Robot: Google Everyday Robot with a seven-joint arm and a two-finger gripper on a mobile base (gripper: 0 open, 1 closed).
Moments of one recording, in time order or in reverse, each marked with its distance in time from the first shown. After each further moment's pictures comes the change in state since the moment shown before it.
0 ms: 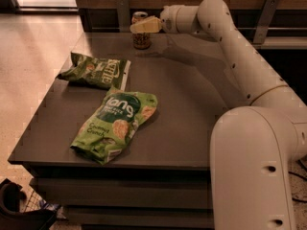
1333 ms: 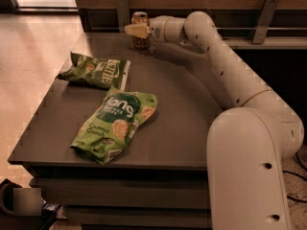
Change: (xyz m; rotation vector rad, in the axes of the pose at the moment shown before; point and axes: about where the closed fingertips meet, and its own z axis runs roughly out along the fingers) arm 0.021 0.021 0.042 -0.027 -0.050 0.105
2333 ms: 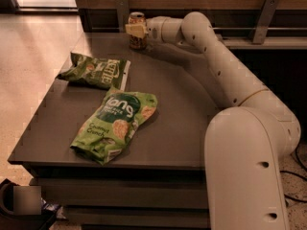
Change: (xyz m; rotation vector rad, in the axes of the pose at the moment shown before) arm 0.003 0.006 0.008 -0.013 0.003 0.003
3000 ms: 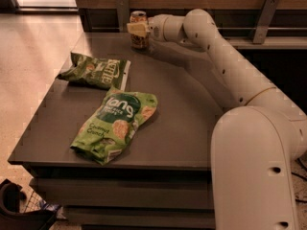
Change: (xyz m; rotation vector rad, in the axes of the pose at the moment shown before) arm -0.011 -0.001 -0.017 0.028 0.010 -0.019
